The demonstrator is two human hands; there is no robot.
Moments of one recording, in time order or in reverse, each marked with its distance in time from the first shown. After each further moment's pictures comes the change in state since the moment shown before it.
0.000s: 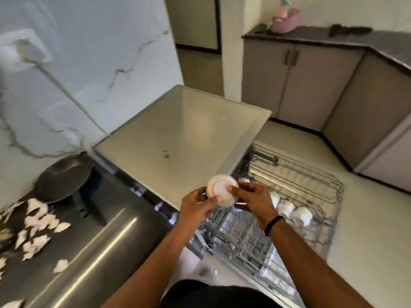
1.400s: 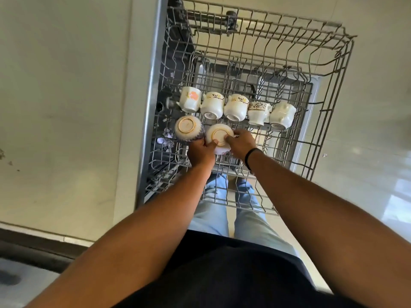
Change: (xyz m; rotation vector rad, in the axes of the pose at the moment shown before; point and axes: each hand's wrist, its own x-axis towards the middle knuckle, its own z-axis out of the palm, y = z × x) left_hand 0.200 -0.184 0.196 0.578 -0.041 -0.490; right_hand 0.202 0.200 -0.120 -0.338 0.284 0.686
